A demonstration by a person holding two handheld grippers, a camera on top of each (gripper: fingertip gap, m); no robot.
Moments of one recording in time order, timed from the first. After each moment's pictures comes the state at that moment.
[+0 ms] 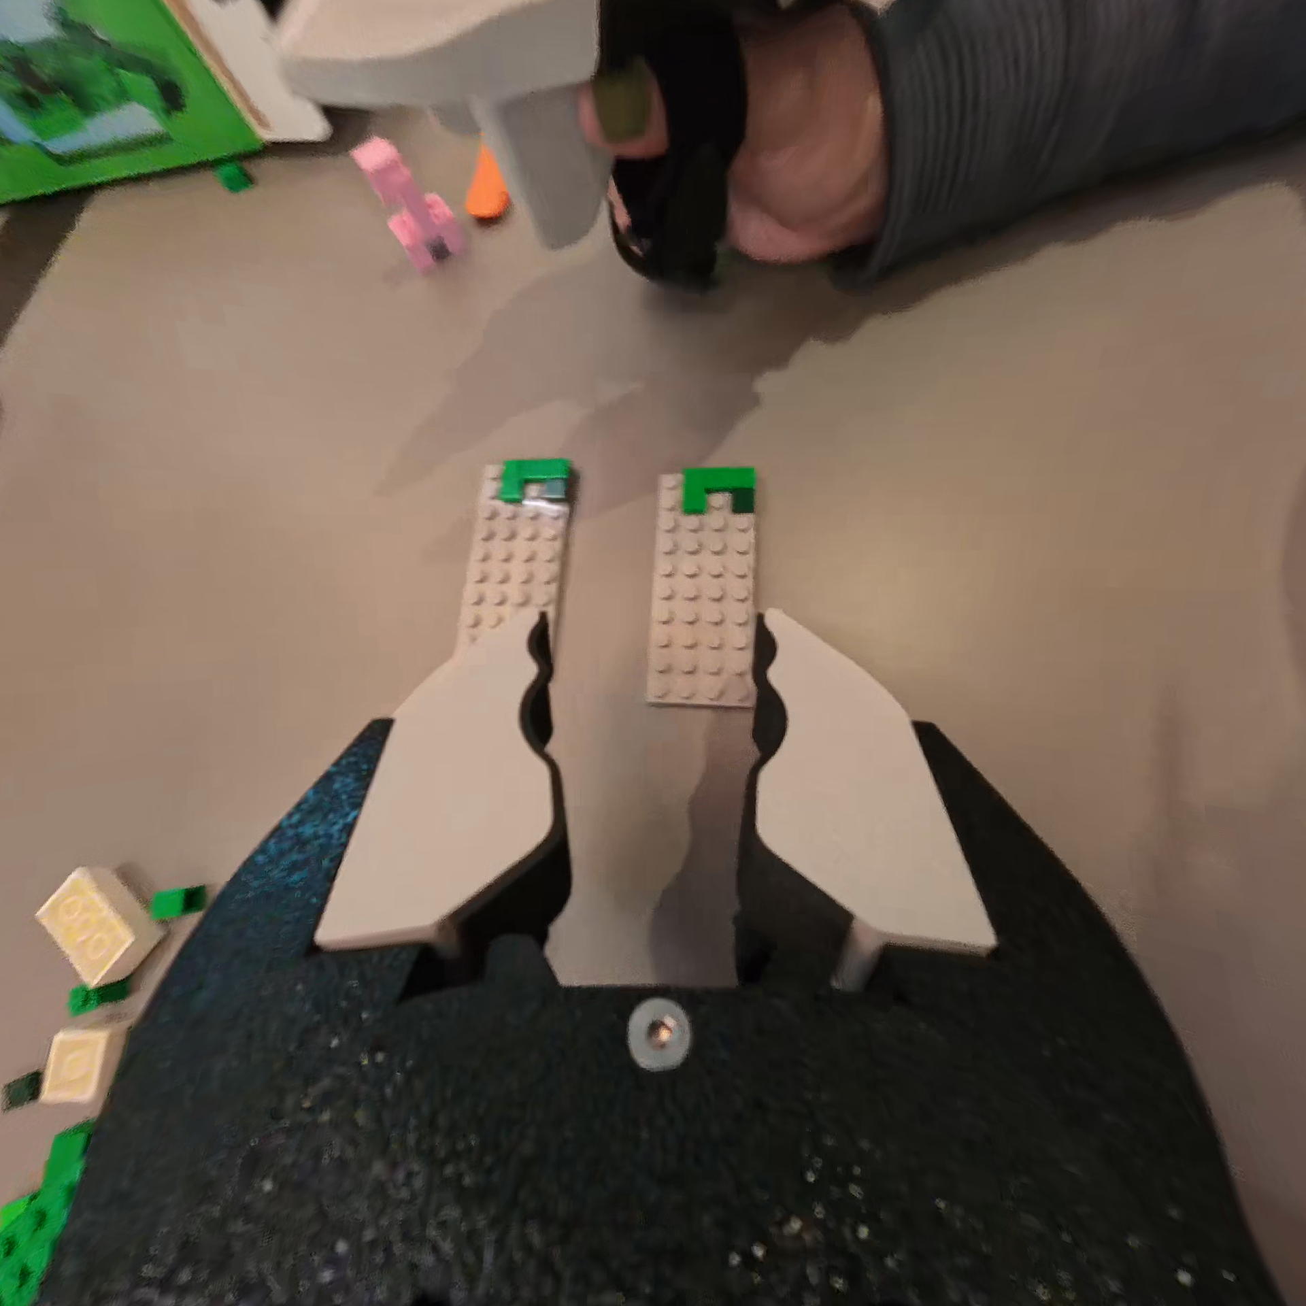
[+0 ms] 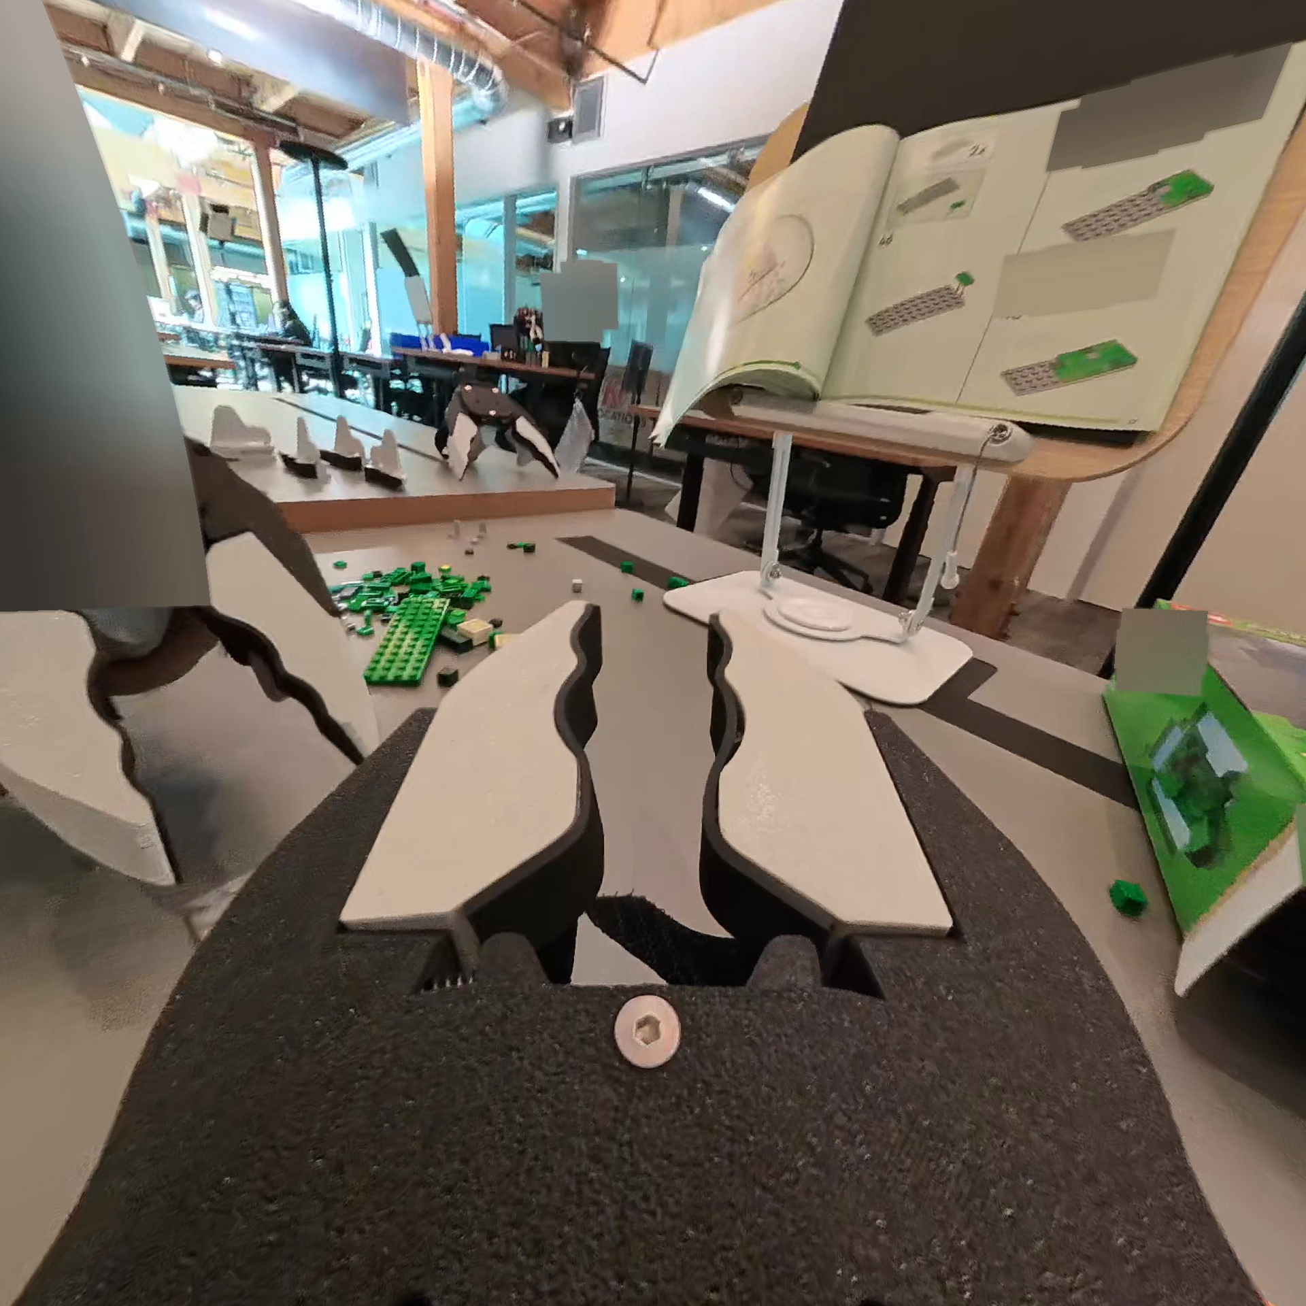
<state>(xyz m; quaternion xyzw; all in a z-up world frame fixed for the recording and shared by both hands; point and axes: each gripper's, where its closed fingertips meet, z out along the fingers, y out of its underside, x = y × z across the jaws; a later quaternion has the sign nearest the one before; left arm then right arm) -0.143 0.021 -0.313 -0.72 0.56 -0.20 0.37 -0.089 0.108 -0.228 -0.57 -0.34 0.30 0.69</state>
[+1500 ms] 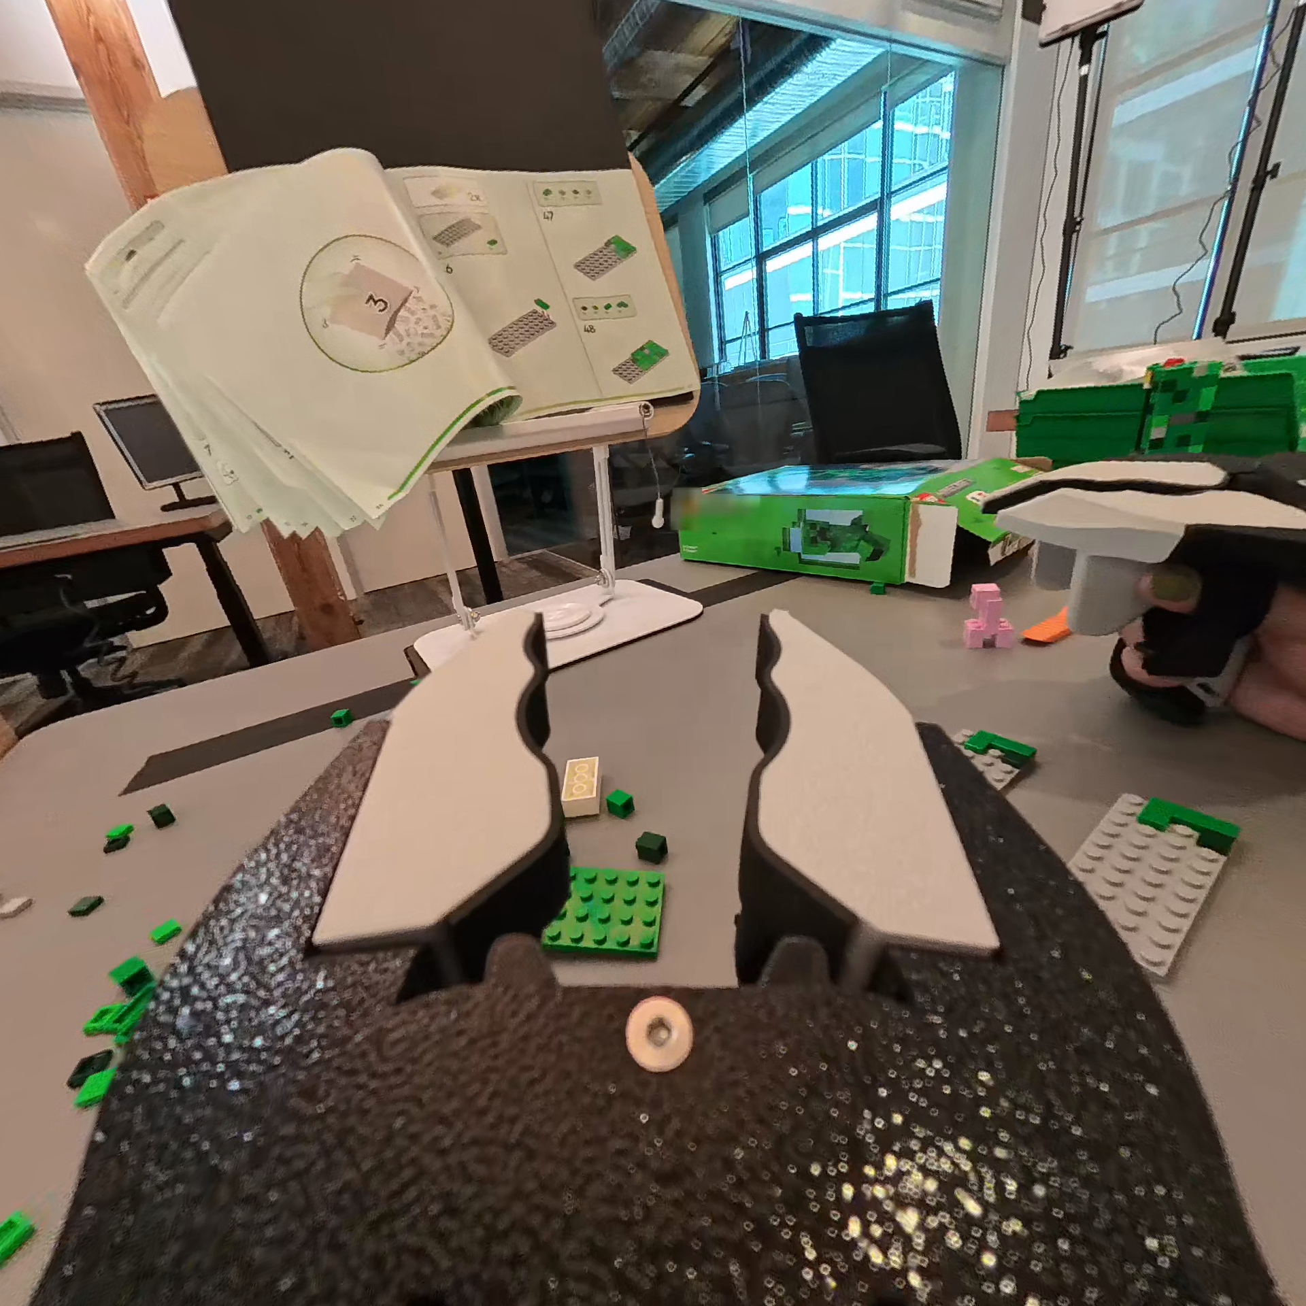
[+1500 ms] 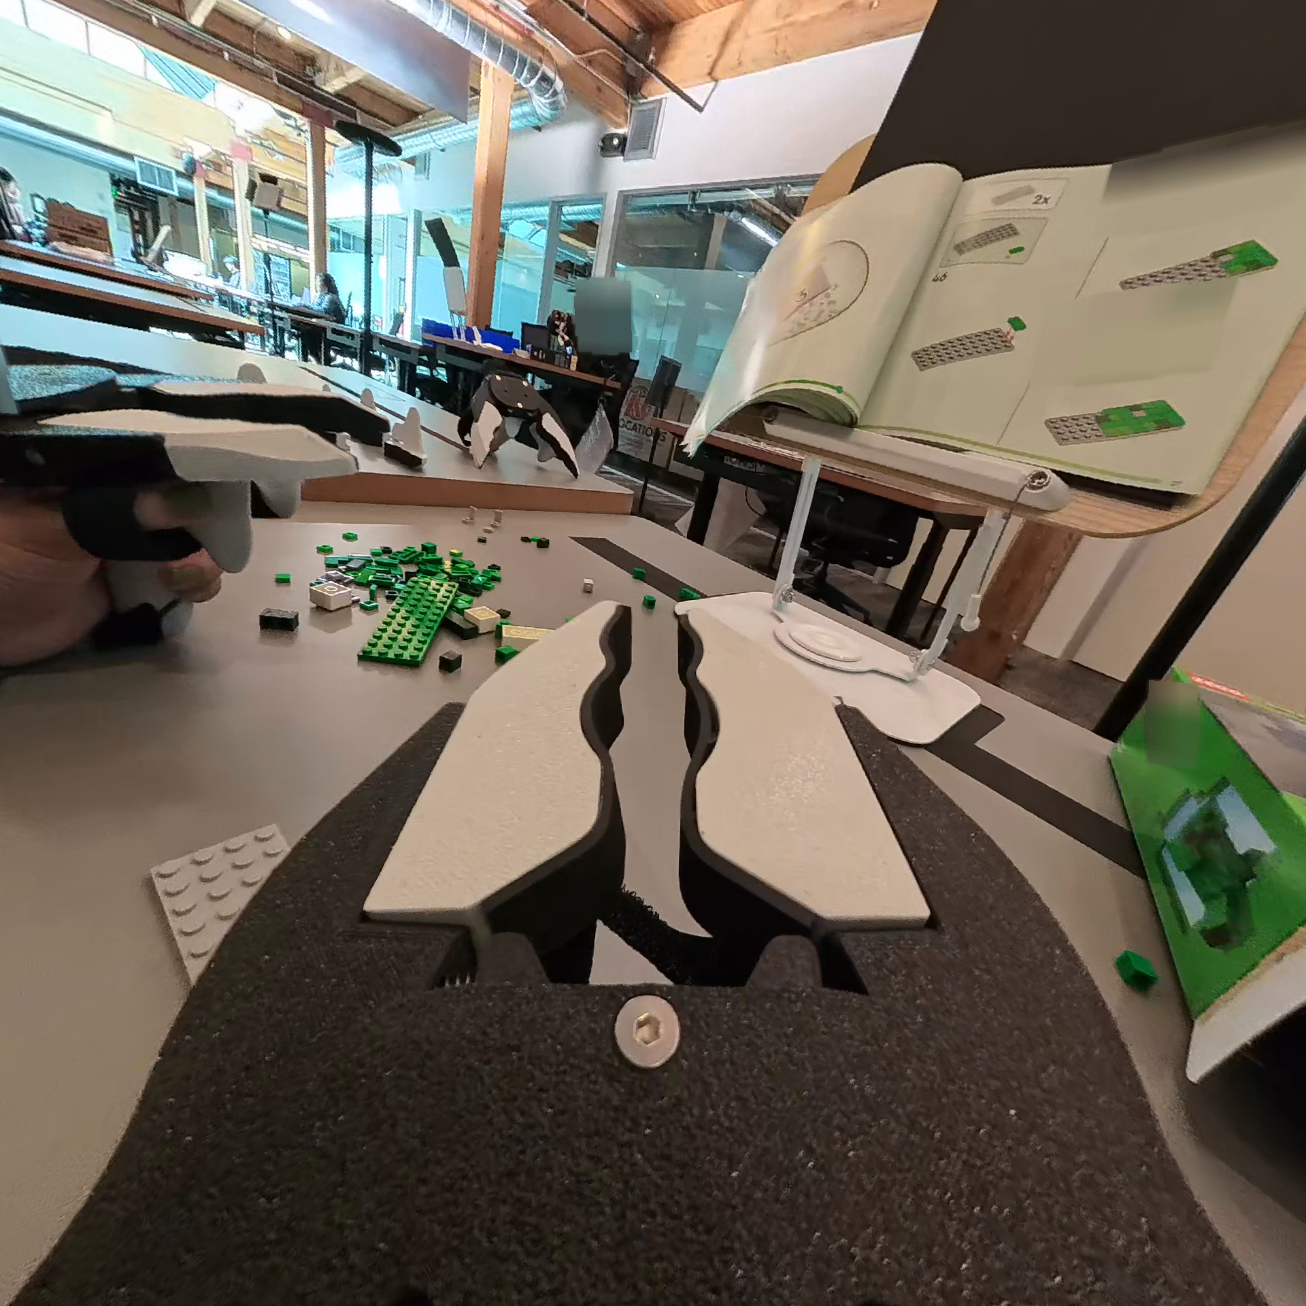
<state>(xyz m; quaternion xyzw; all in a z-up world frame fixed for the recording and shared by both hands) -0.260 0.073 -0.227 -0.62 0.18 -0.11 0.76 -0.101 0.106 -0.233 -0.54 -0.38 0.28 0.70</state>
